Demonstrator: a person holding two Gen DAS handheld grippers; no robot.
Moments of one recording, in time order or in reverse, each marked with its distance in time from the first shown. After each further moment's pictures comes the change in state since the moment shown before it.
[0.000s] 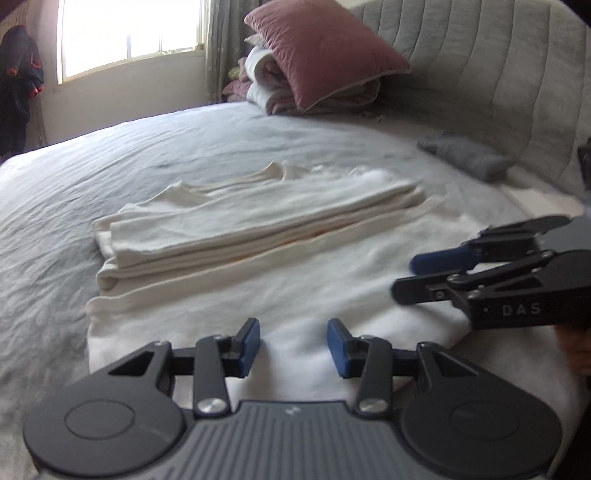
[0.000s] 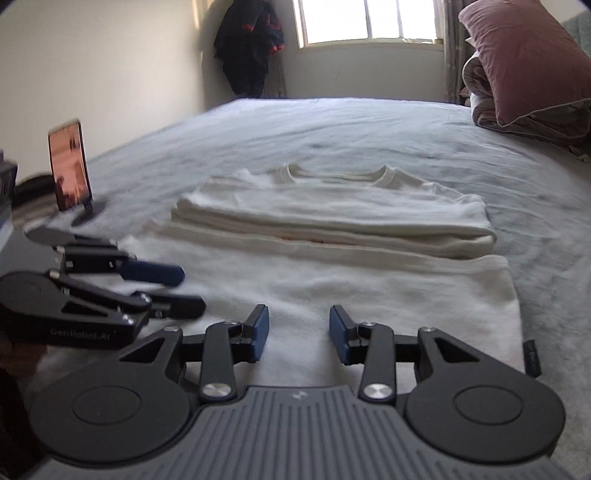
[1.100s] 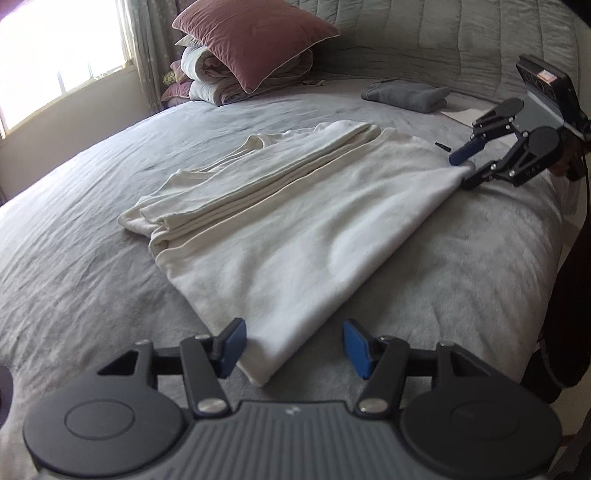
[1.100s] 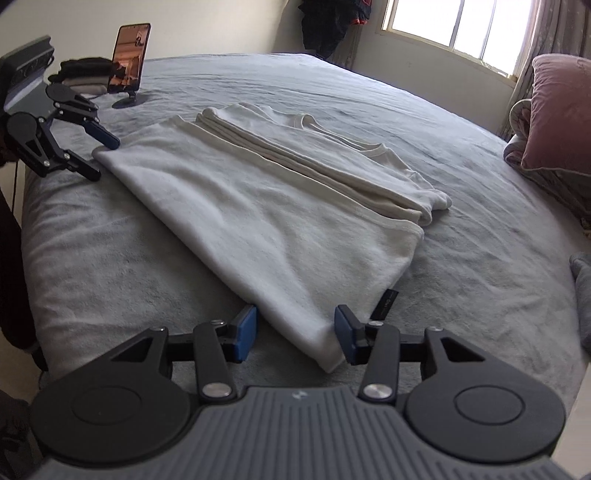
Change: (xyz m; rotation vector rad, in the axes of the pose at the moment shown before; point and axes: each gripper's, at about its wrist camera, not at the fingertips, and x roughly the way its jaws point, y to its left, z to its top) left arm -0.071 0.049 -0.041 0.277 0.066 -0.095; right arm -0.066 -0.052 -0.036 -0.364 0.120 0.026
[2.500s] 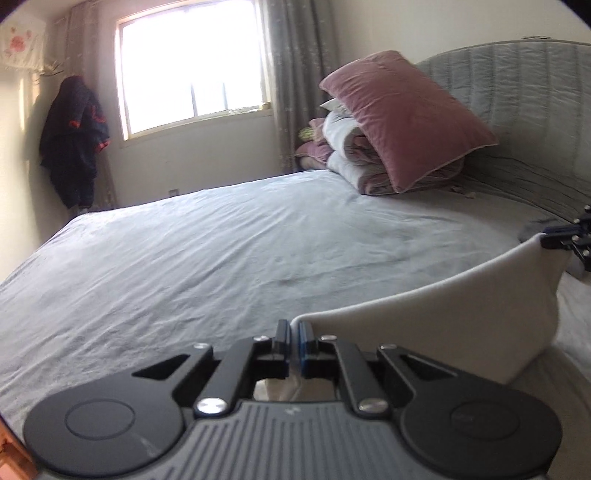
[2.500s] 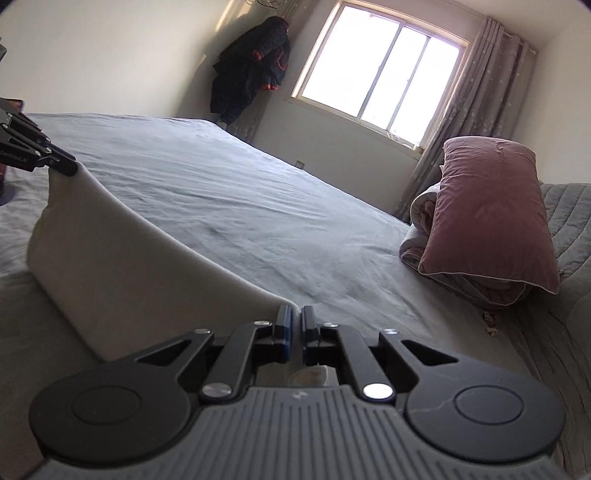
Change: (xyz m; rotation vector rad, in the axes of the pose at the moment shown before) left arm 0.041 0.115 0.146 -0.308 -0.205 0.355; right arm 0.032 -0.064 0.139 0.006 -0.212 -0.377
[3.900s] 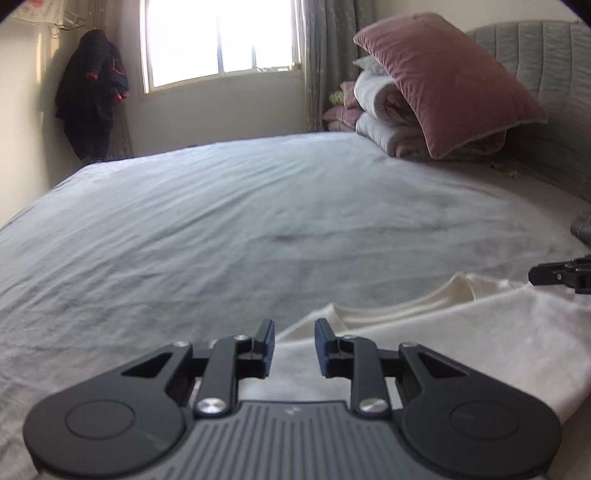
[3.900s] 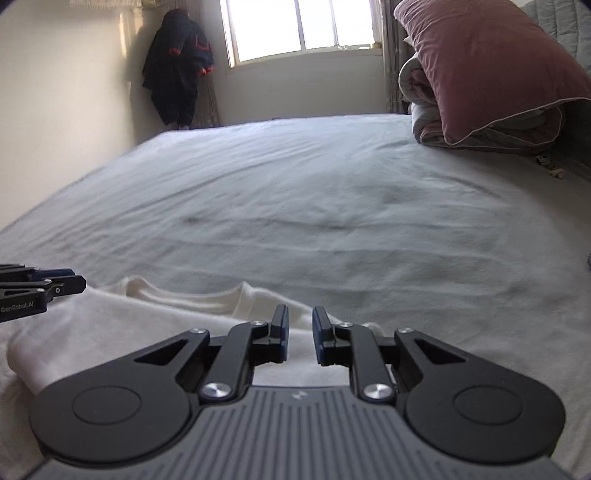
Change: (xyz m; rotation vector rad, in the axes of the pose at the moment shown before) left arm 0.111 -0.032 -0.031 -0.072 0.120 0.063; right arm 0.101 -0.016 -0.043 0.497 0.158 0.133
